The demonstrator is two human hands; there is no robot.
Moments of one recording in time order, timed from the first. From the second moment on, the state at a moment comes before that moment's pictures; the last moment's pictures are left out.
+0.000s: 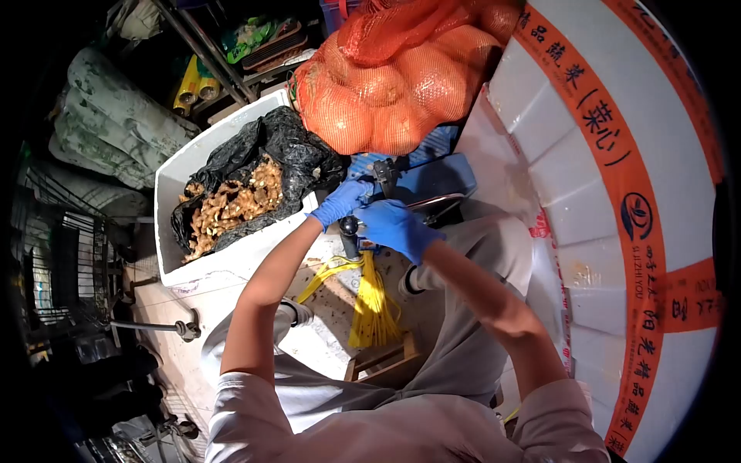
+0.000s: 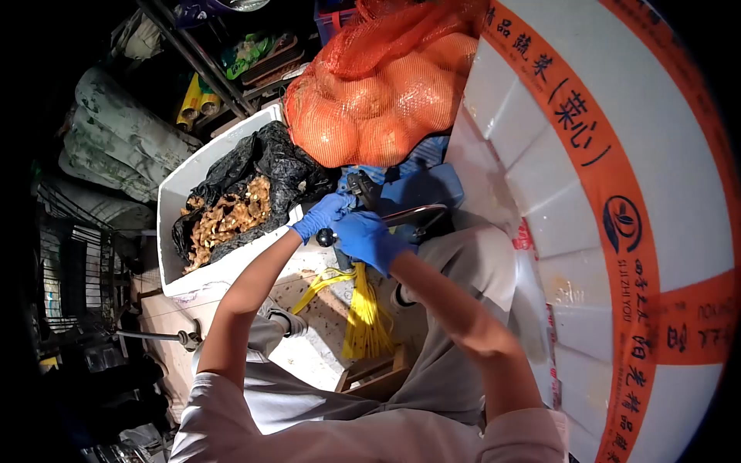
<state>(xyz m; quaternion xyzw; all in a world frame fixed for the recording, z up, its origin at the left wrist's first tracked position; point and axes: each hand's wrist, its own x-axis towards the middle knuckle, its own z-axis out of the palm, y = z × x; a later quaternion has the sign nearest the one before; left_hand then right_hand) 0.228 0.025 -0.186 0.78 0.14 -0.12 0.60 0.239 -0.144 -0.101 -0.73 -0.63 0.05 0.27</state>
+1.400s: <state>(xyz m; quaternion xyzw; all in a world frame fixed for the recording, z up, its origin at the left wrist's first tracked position) 0.020 -0.085 0.300 0.64 -0.17 0.23 0.71 0.110 -0.236 0.293 -0.55 -0.49 0.27 0.62</state>
